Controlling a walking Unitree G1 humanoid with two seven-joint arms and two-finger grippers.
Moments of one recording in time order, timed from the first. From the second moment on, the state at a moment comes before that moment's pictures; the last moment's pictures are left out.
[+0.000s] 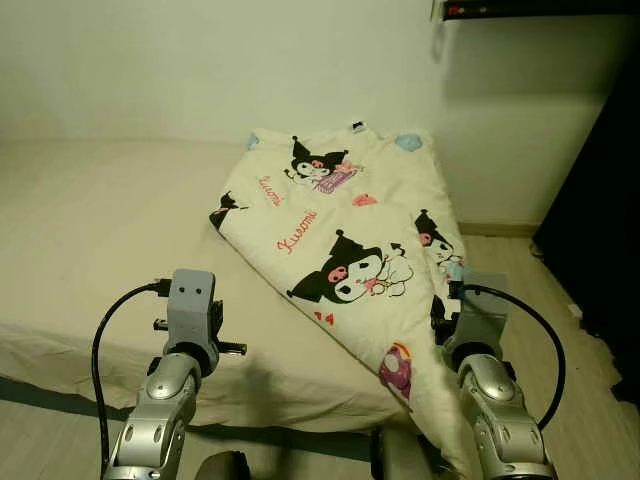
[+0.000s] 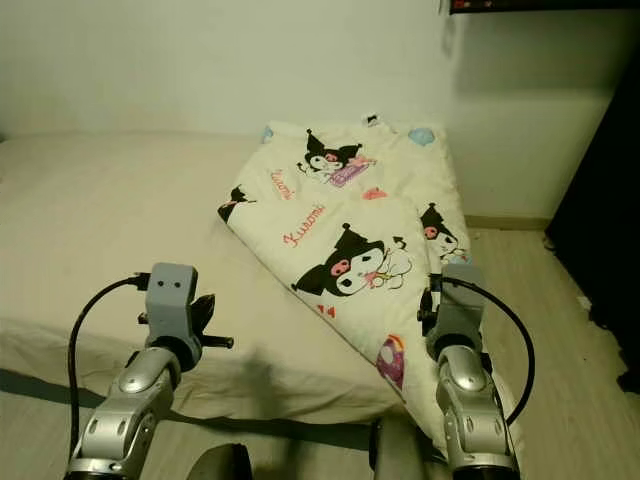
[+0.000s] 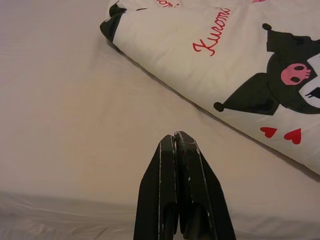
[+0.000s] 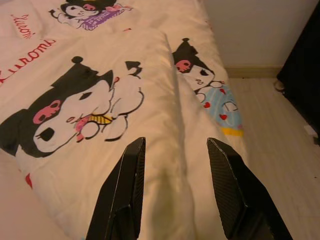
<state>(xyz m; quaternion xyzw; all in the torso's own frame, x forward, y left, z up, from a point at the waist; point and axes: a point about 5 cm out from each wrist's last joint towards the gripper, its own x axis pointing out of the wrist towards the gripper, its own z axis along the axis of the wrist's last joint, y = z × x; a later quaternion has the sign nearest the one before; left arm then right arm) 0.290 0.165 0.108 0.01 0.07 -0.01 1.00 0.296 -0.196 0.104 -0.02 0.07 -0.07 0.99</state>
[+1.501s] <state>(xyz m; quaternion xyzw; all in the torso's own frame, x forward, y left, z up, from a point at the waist) 0.290 0.175 0.124 0.04 0.04 -0.04 1.00 0.353 -0.297 0.127 0.18 0.16 -0.10 0.97</state>
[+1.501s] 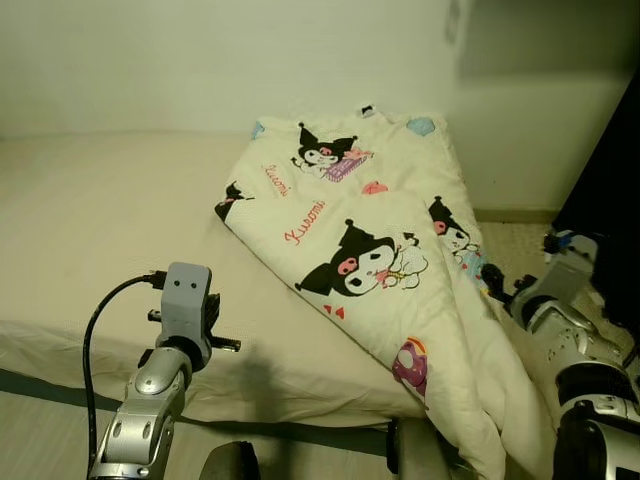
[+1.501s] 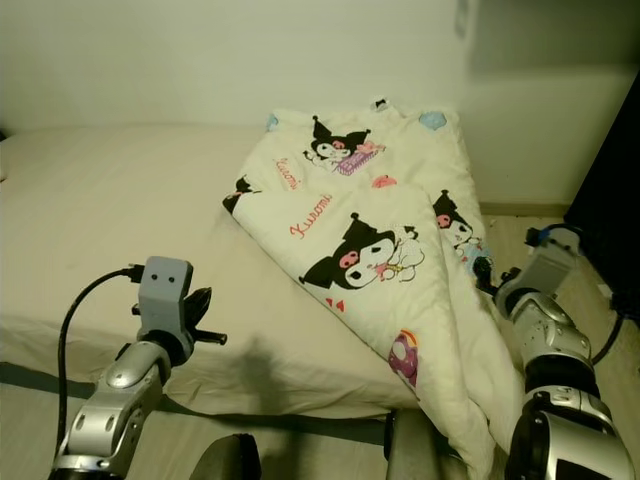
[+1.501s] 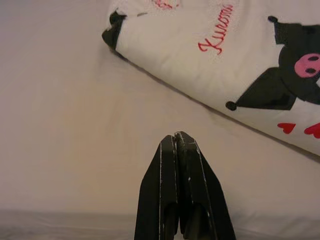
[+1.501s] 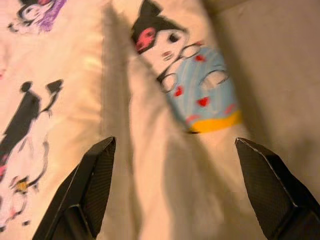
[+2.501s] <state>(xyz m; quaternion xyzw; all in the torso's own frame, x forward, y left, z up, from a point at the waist) 0.275 0.191 0.135 0.09 0.05 -0.06 0.99 0.352 -0.279 0.101 0.24 0.22 -0.10 0.94</state>
